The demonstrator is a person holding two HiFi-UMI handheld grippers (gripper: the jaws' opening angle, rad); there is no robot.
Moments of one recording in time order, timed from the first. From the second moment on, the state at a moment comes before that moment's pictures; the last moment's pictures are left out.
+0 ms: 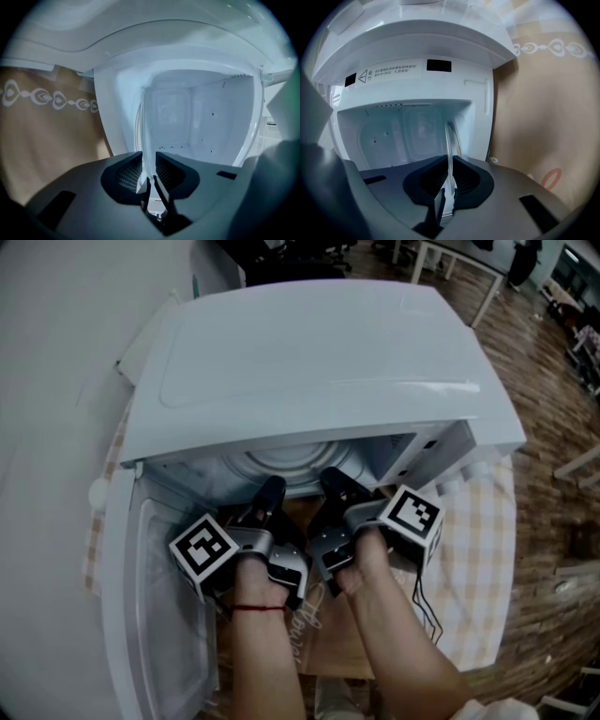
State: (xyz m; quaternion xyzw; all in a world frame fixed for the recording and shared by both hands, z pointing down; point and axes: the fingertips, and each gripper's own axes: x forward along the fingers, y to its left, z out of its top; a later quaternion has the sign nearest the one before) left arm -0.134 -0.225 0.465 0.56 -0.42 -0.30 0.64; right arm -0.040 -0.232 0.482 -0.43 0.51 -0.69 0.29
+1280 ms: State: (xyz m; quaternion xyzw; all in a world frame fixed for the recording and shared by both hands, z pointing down) left arm -0.141 -0.217 0.457 0.57 -0.48 -0.25 0.62; right arm -0.046 -0.221 0.458 -0.40 0.59 -0.67 0.20
